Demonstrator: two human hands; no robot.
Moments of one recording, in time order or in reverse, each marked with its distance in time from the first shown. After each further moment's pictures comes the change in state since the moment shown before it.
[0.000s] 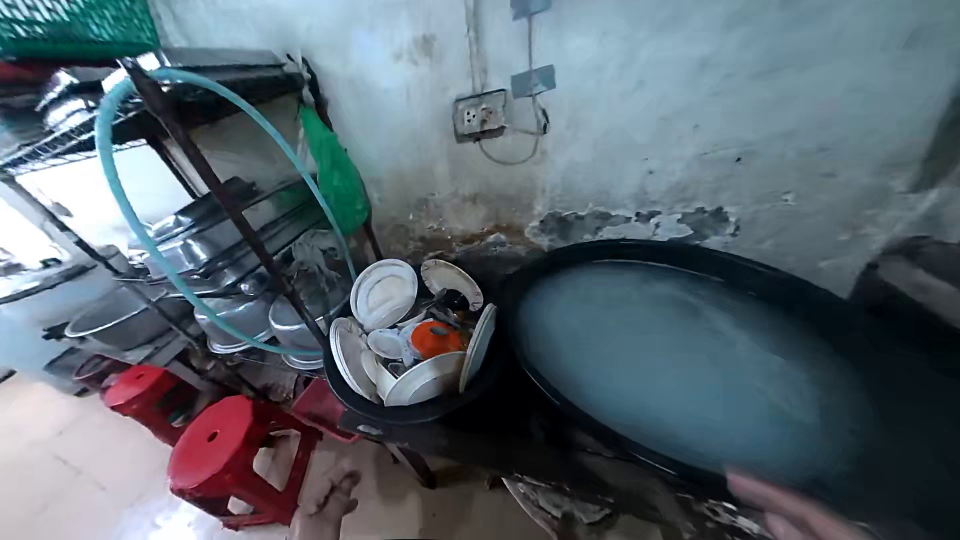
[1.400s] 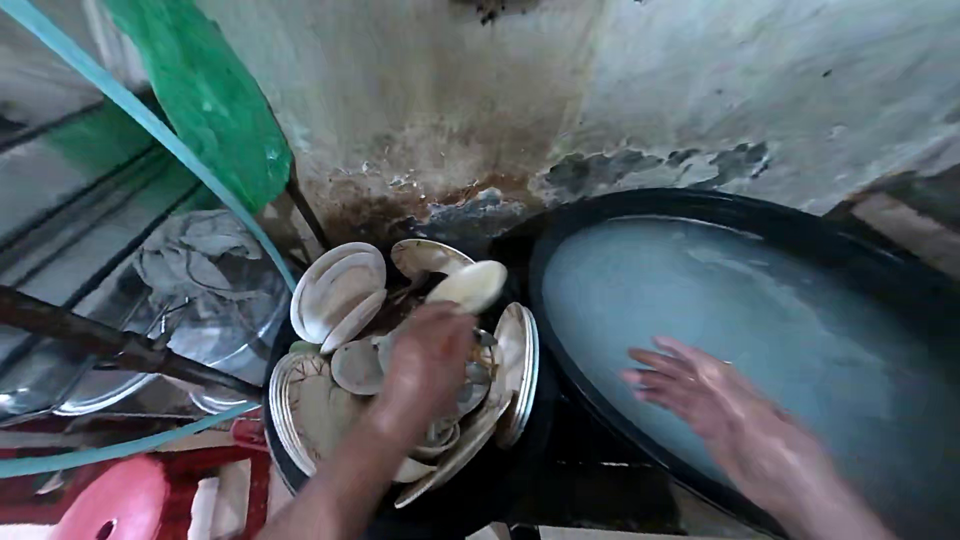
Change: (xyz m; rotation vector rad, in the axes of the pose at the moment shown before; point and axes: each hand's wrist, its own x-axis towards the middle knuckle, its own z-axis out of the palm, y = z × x) left_hand 0.279 0.139 0.116 0.409 -0.504 0.661; right_hand 0.231 -0.038 0.118 0.494 0.378 0.133
